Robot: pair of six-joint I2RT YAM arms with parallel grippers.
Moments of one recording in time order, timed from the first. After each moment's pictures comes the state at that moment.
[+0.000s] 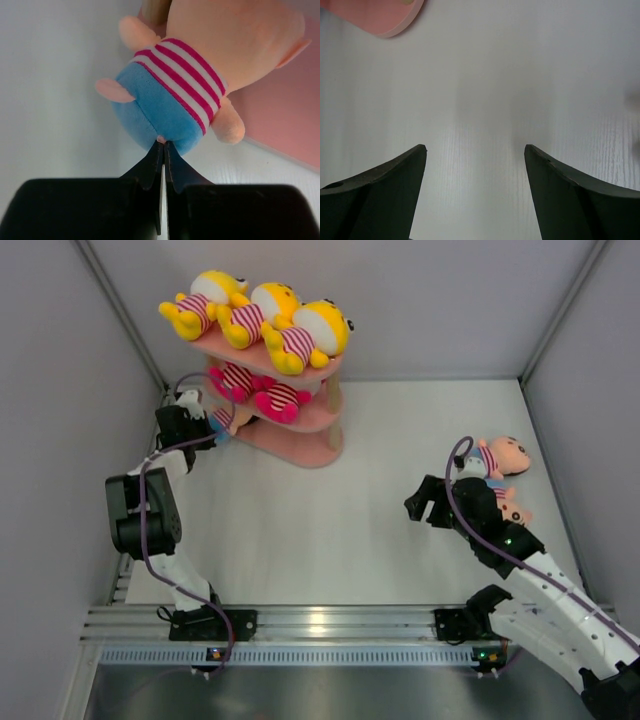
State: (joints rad) left arm 0.20 1.80 1.09 0.20 0.31 0.01; right arm 0.54 0.72 0.62 -0.47 0.18 0.59
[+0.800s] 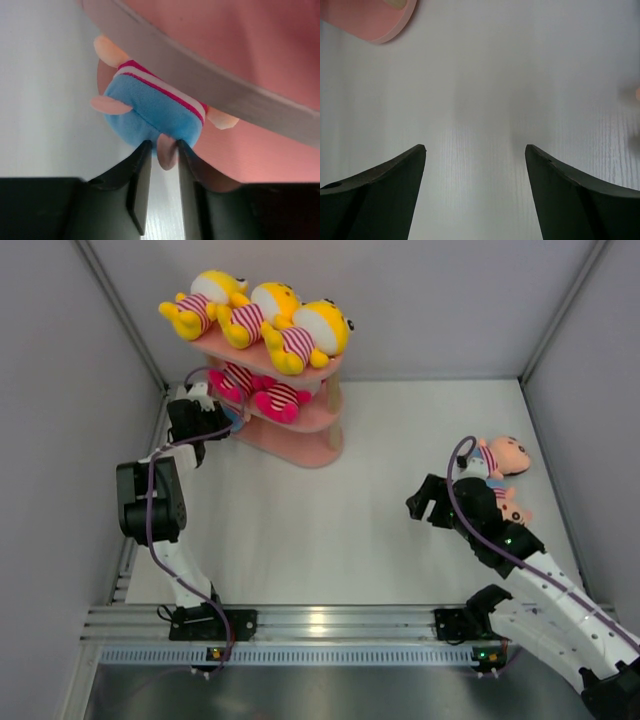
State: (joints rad) left arm 0.15 1.91 1.16 0.35 0.37 -0.06; right arm 0.54 0.72 0.62 -0.48 0.20 0.62
